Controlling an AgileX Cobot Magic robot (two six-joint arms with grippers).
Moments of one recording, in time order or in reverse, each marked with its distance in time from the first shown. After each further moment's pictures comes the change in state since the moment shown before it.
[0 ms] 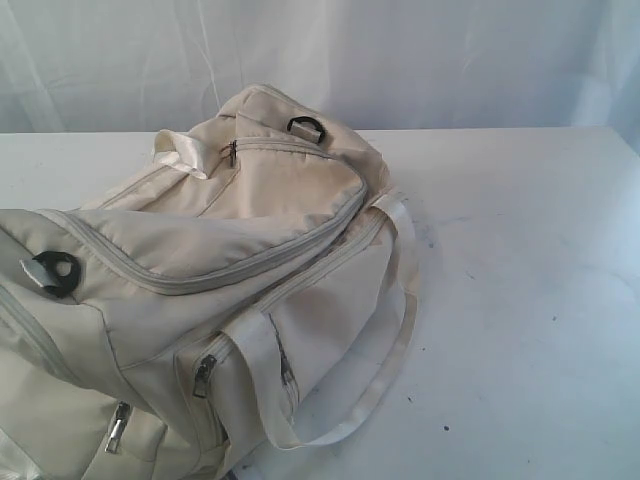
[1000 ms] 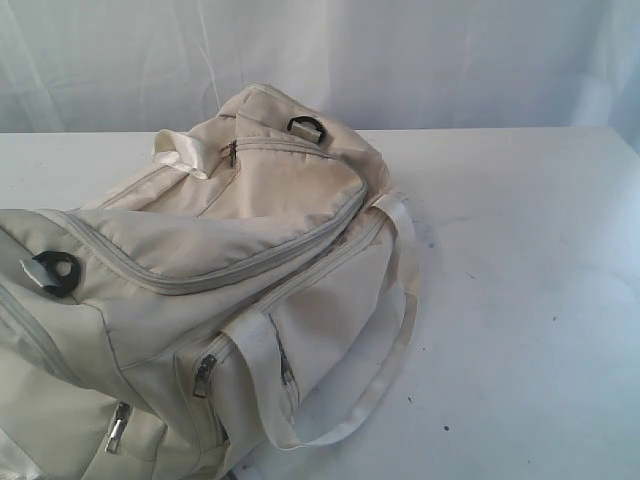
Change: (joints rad) left arm -0.003 0.000 0.000 0.000 0.000 0.000; right arm 0.000 0.000 0.000 0.000 -0.283 0.002
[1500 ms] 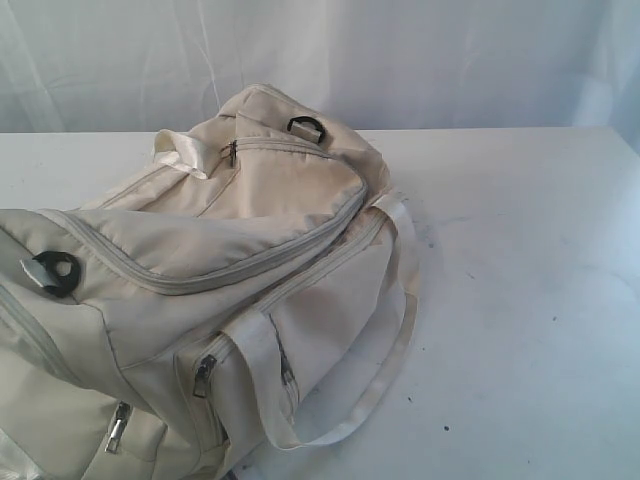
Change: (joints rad) left arm 0.000 0.000 0.000 0.000 0.000 0.000; right arm 0.000 0.000 0.000 0.000 -0.181 0.048
